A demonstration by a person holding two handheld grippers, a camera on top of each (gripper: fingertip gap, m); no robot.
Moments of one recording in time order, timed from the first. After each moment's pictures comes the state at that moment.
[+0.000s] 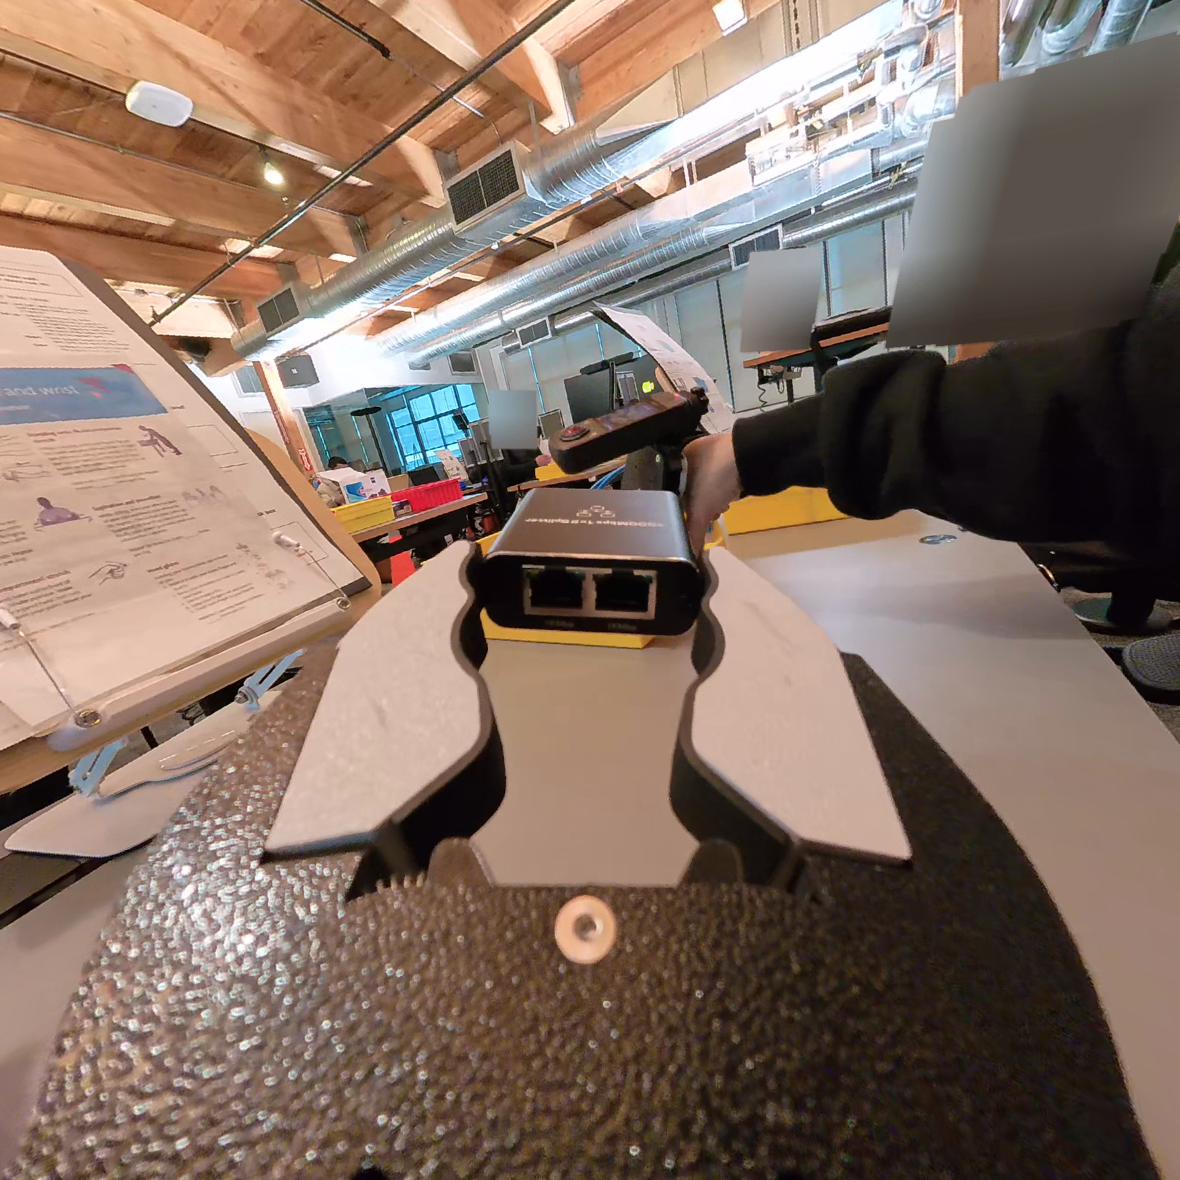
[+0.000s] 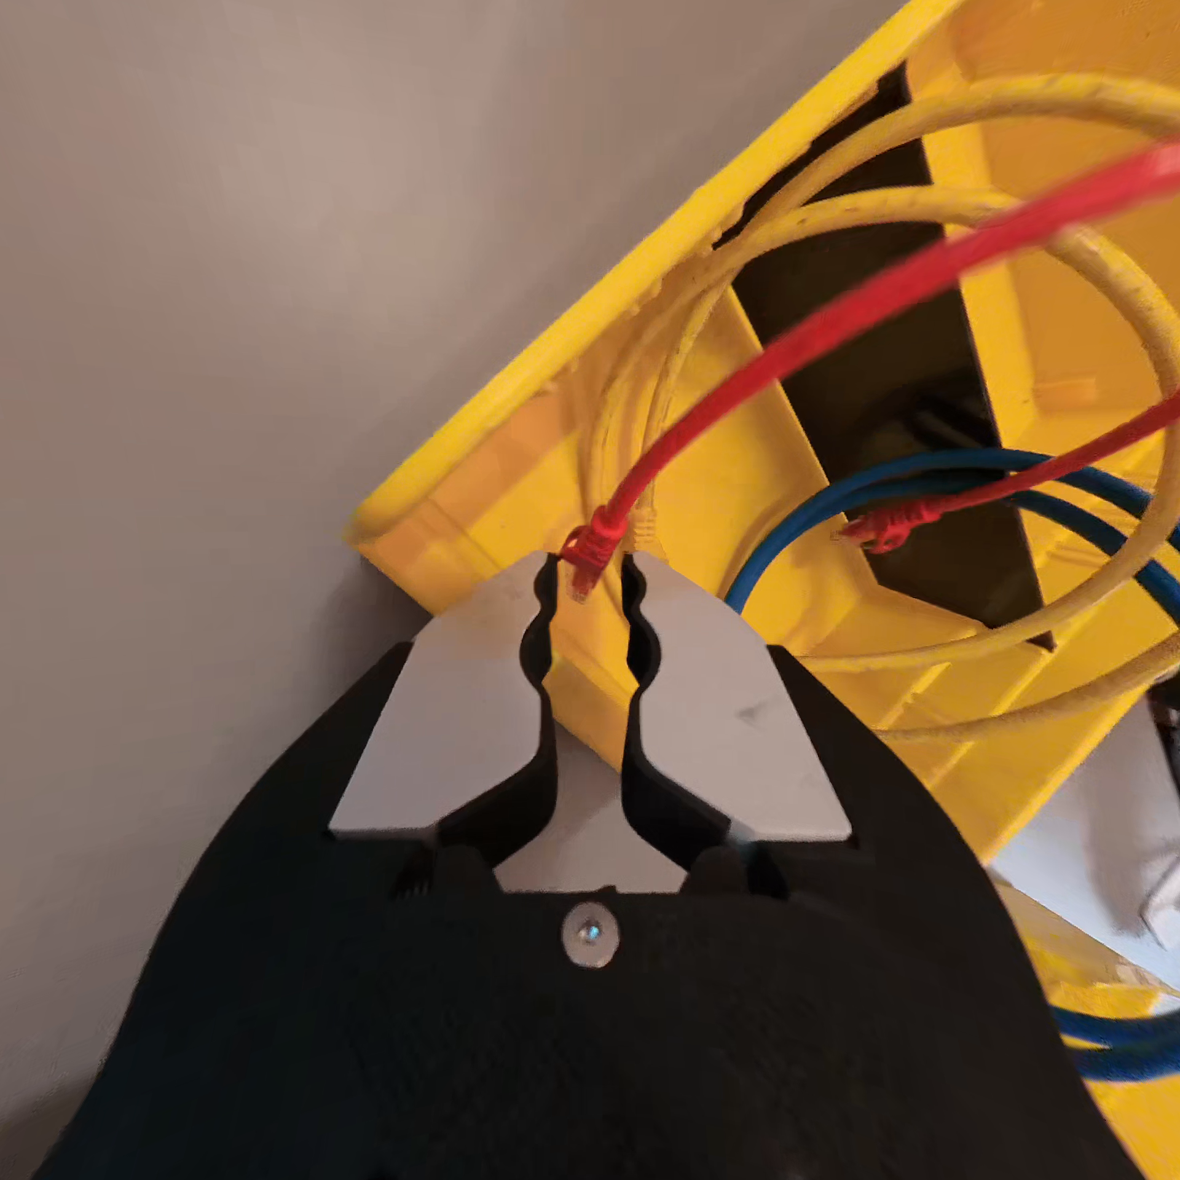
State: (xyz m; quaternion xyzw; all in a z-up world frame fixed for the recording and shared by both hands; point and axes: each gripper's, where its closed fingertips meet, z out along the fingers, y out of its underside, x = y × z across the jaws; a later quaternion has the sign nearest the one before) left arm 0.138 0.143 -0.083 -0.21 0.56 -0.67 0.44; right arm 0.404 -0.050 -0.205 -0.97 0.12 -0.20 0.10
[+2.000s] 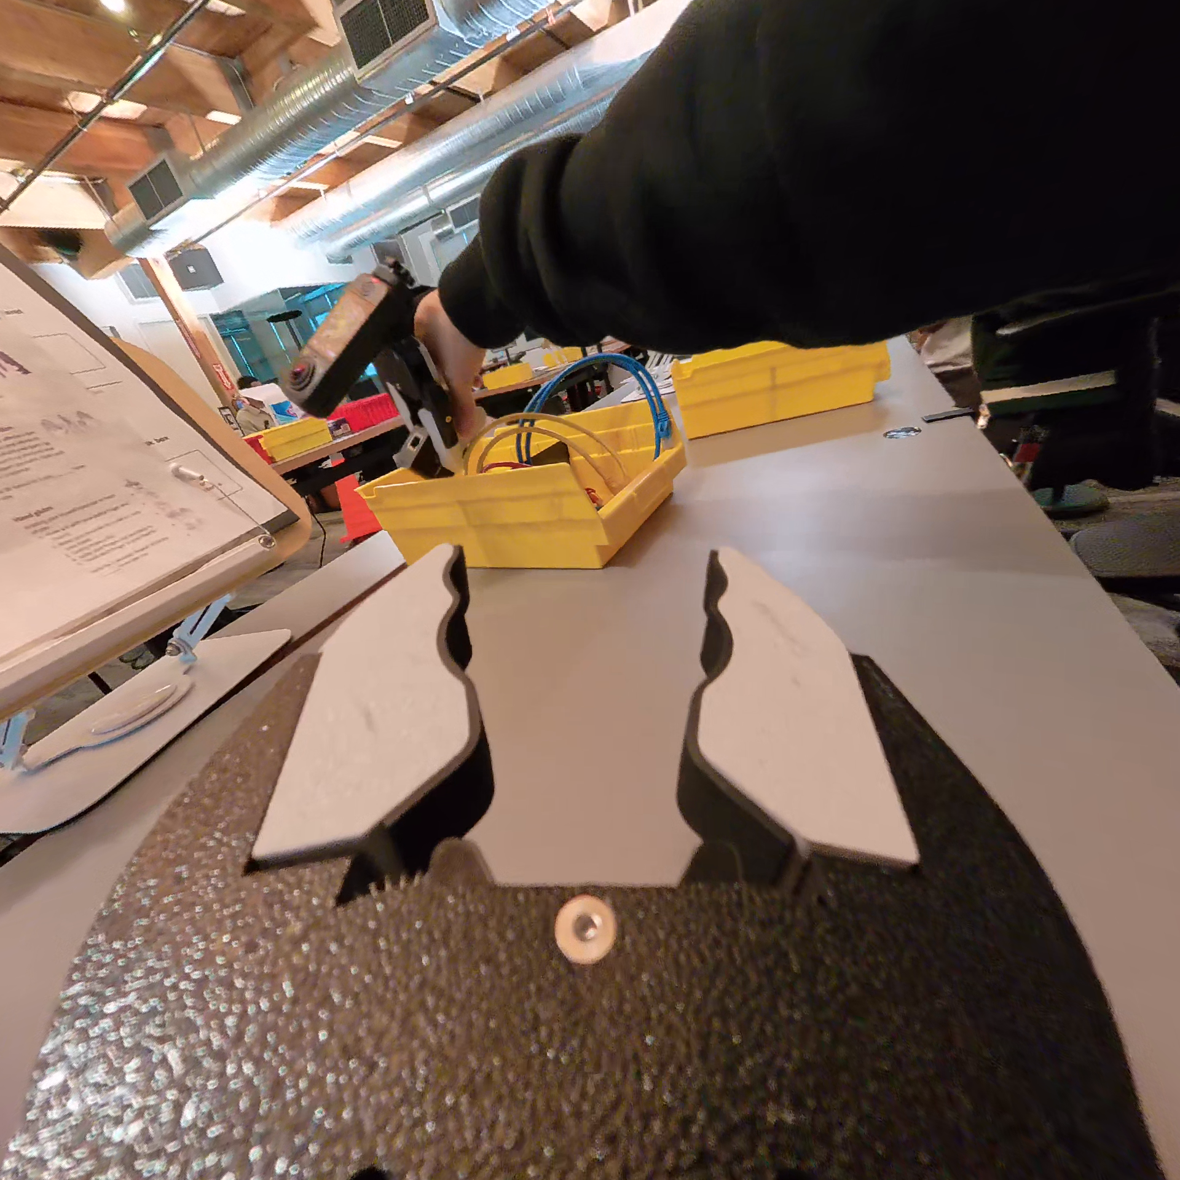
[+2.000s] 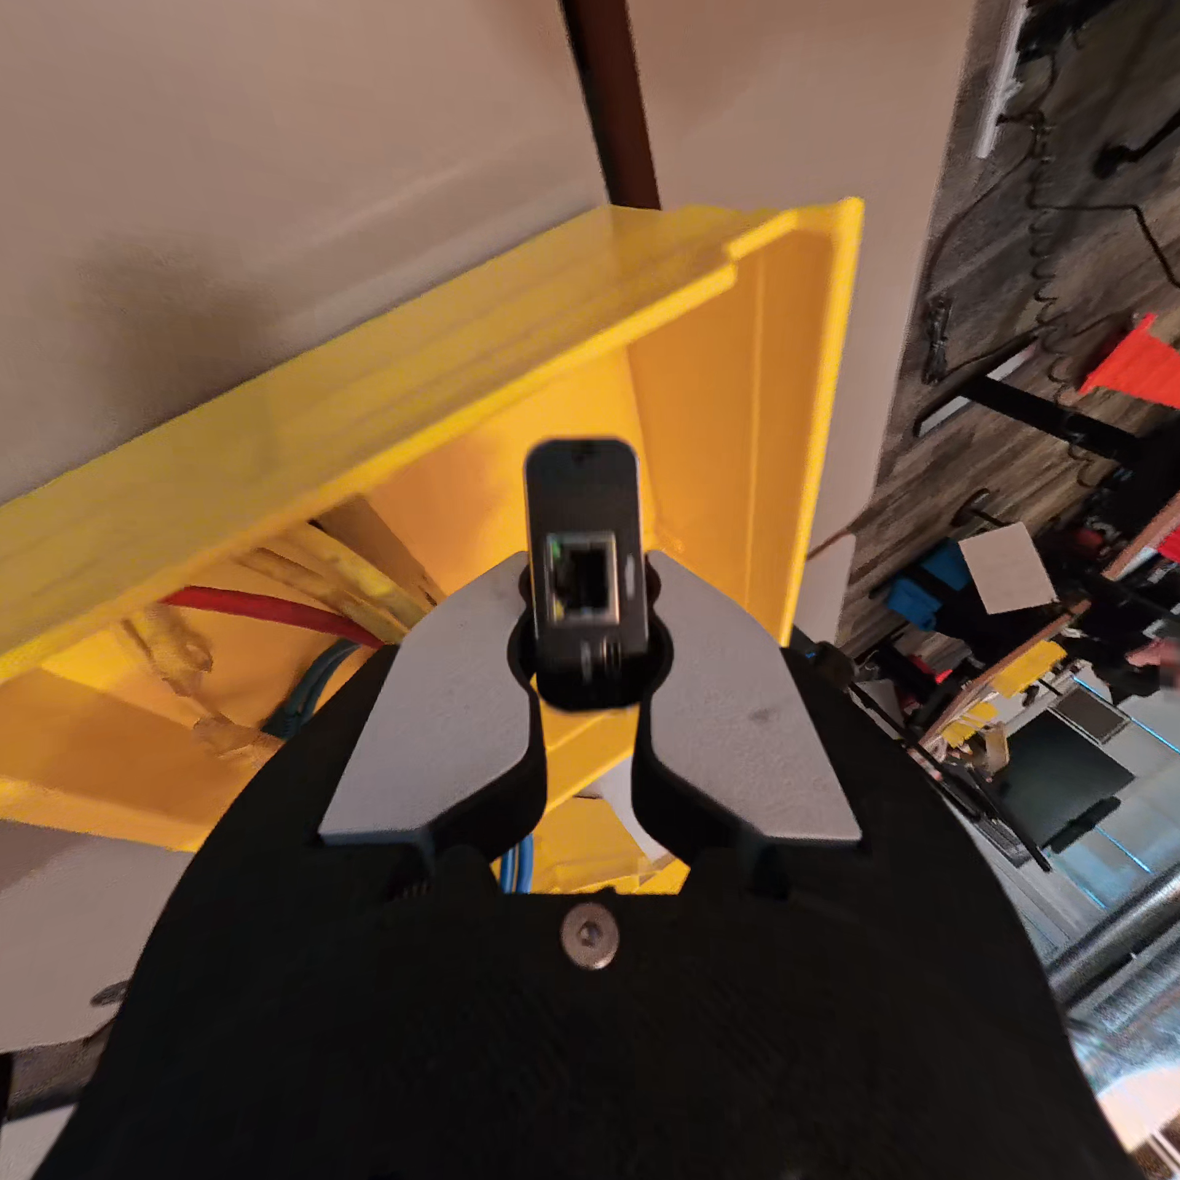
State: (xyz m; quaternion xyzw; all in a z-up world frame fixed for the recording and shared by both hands) left arm 0.148 0.121 -0.116 -0.21 0.64 -0.62 0.40; right arm 0.557 0.012 -0.152 -0.96 -0.04 -0.25 -0.10
